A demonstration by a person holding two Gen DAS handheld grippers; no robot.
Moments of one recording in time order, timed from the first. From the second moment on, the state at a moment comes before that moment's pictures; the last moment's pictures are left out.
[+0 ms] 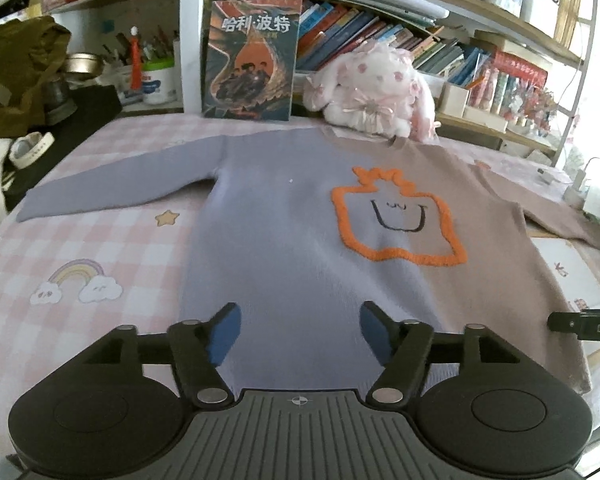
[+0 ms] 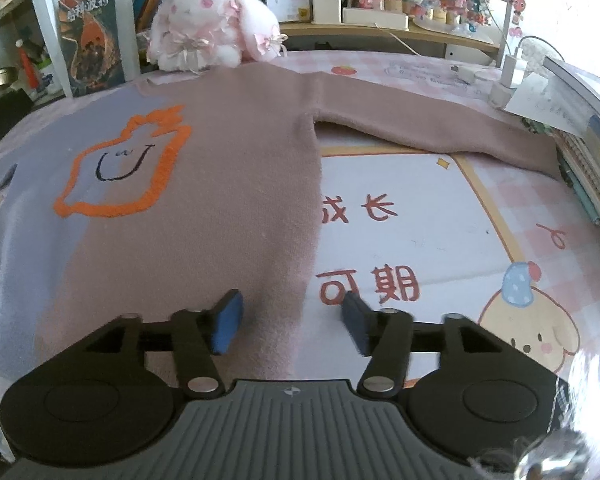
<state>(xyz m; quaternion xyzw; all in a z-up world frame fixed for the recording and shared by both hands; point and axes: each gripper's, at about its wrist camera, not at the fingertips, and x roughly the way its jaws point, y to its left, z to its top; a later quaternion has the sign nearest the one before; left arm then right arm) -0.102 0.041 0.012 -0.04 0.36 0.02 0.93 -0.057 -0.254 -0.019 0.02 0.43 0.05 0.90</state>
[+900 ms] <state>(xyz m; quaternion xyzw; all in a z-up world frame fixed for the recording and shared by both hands) -0.126 0.015 0.006 0.01 0.35 0.02 0.94 -0.116 -0.231 -0.007 0.00 0.36 0.05 0.93</state>
